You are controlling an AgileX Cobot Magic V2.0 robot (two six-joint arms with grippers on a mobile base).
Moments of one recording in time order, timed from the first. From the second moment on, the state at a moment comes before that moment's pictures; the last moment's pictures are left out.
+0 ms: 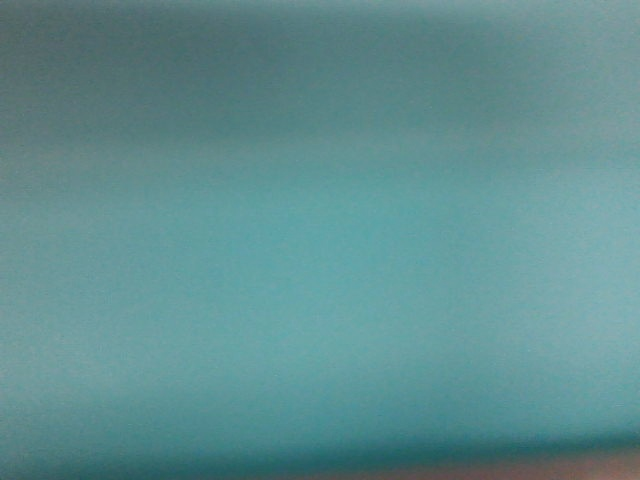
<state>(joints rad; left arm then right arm) -0.92 1.31 -1.16 -0.07 1.27 -0.88 0.98 1.20 -1.05 -0.24 1.26 1.10</state>
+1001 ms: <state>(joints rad) -0.92 1.31 -1.16 0.11 1.22 -0.88 0.98 1.20 -1.05 -0.23 1.23 1.11</state>
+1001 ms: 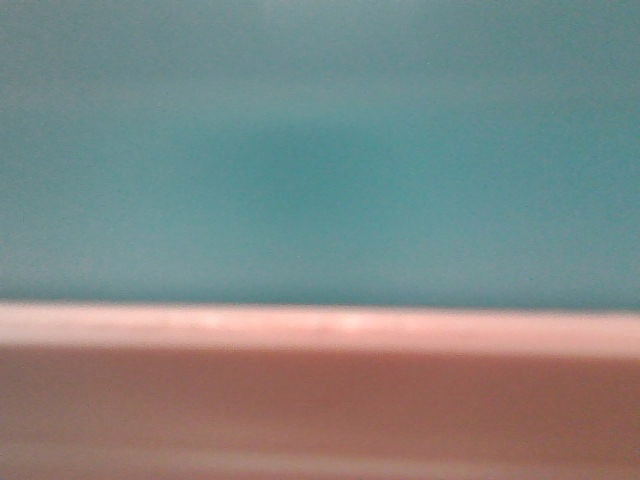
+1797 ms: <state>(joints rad) -0.92 1.31 -1.16 0.11 1.22 -0.88 0.98 1.20 -1.05 -0.23 1.23 1.11</state>
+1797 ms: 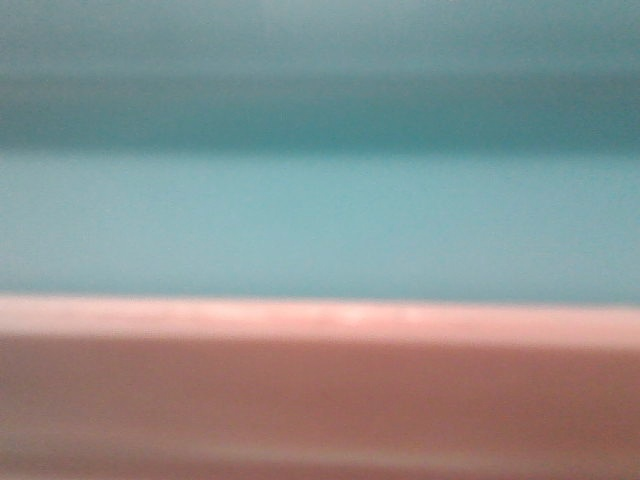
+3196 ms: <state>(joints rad) -0.92 1.31 -1.16 0.11 1.22 -0.88 0.98 1.20 -1.05 -0.23 1.23 1.11</state>
